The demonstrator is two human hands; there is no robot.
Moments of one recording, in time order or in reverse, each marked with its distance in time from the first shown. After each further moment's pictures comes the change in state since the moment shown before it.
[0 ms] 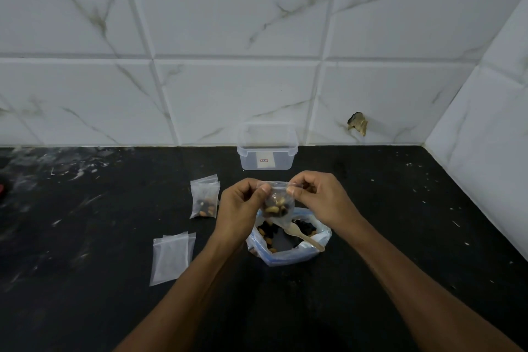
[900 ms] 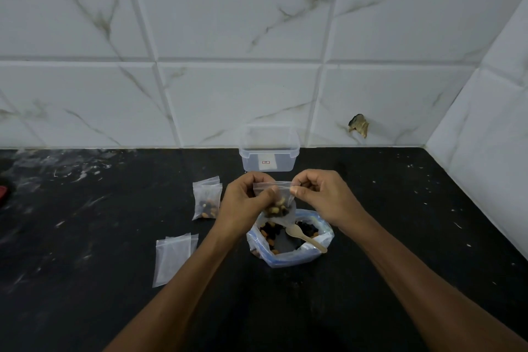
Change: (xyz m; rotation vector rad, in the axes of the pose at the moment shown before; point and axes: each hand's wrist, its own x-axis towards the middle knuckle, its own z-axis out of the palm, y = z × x) left_hand 0.003 0.021 -0.007 0.126 -0.126 0.028; right_hand -0.001 -0.012 -0.005 -0.017 -0.013 0.007
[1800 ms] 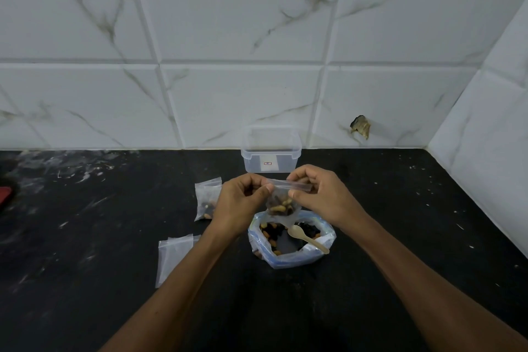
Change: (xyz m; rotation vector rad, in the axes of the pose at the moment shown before) left_hand 0.002 0.001 -0.007 0.008 0.050 0.001; right_hand 0.003 -0.001 0.001 0.044 -0.043 0.002
